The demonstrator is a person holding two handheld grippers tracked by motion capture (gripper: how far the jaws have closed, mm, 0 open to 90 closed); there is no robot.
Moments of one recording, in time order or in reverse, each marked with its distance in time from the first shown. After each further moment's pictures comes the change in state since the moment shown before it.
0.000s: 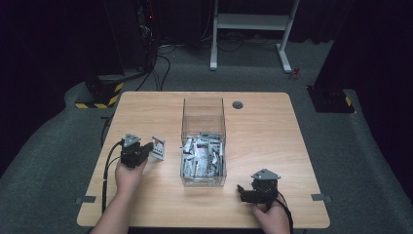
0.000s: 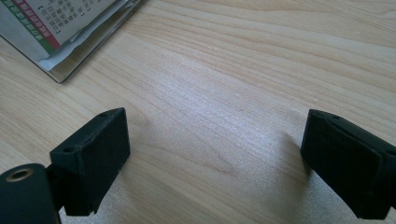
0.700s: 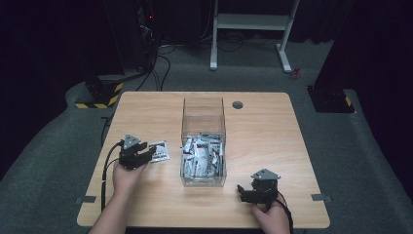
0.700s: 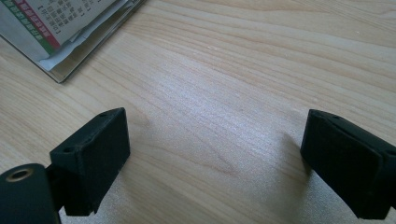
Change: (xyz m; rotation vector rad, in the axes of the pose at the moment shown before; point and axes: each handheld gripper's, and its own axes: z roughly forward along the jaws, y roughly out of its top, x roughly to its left) left arm -0.007 0.000 -0.012 0.000 0.000 0.071; right arm 0.000 0.000 0.000 0.000 0.000 0.000
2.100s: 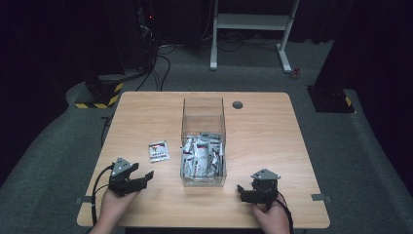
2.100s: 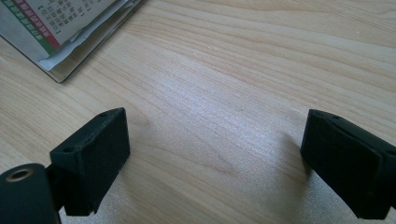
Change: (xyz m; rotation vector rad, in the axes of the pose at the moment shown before) left arm -0.017 -0.057 -0.059 0.054 -0.083 0.027; right arm 0.000 0.000 0.000 0.000 0.000 0.000
